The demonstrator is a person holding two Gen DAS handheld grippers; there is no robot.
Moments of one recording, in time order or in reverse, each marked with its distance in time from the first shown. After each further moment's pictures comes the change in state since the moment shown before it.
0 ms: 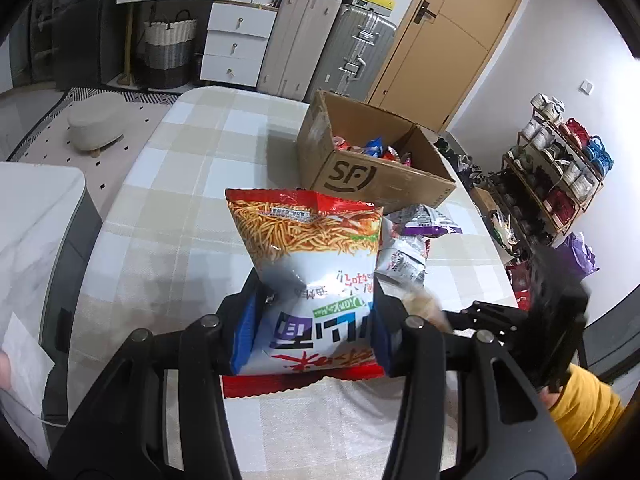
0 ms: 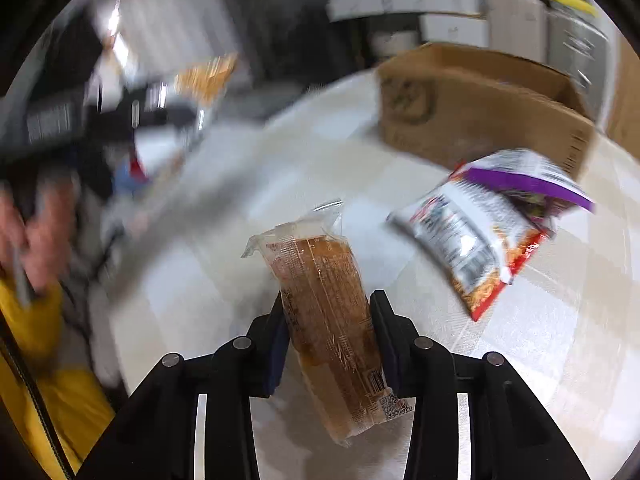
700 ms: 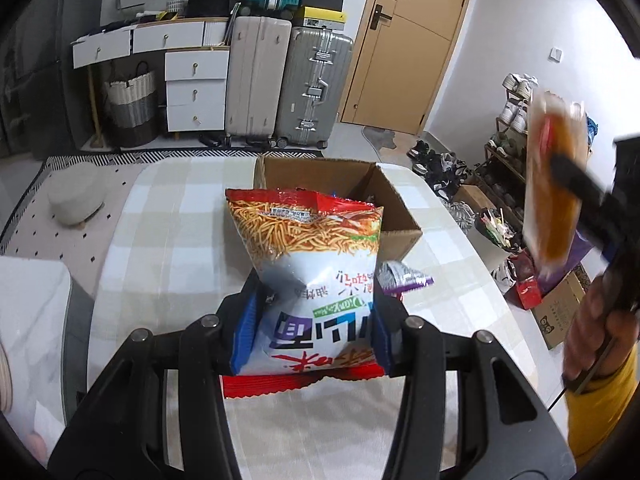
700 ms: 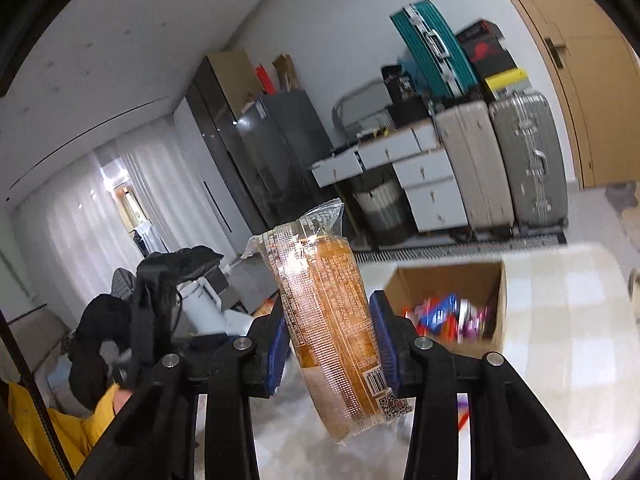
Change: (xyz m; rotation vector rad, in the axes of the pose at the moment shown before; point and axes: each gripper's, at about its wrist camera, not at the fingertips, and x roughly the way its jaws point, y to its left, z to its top) left arm 0.000 -0.072 0.077 0.190 -0.074 -0.011; right arm -0.174 -0.028 0.111 0.128 -0.553 0.055
